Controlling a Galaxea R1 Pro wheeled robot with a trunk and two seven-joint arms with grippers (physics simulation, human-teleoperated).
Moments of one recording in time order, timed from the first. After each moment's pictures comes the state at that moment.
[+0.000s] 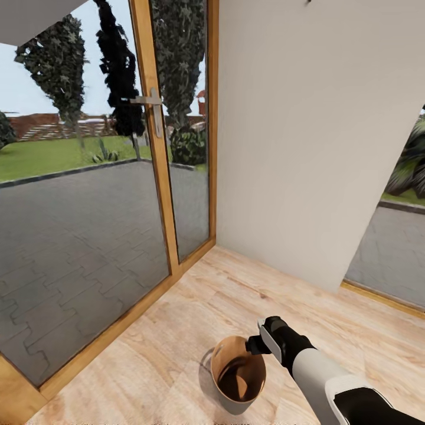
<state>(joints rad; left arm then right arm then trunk) 0.08 -0.01 0.01 -0.78 0.13 -0.27 0.06 -0.79 0.10 0.15 -0.30 -0.12 0.66 -0.10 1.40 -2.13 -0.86</state>
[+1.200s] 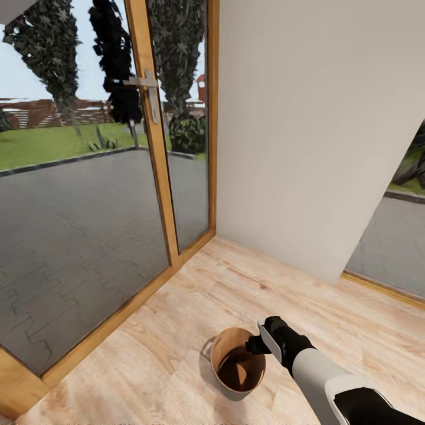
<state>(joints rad) 0.08 -0.01 0.01 -0.78 0.13 -0.27 0.05 -0.79 0.10 0.15 -0.30 -0.11 0.67 -0.10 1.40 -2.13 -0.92</state>
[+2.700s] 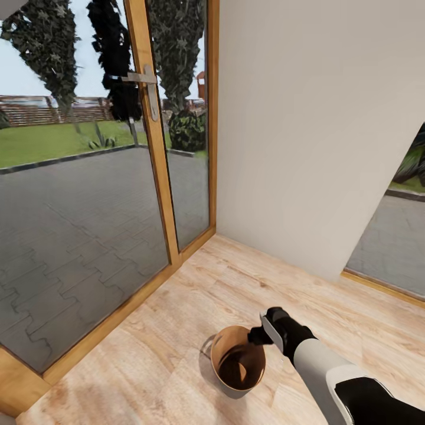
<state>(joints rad) 0.08 -0.01 0.01 -0.78 0.14 -0.27 0.05 -0.83 0.09 0.15 -0.31 -0.11 0.70 -0.10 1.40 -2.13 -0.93</state>
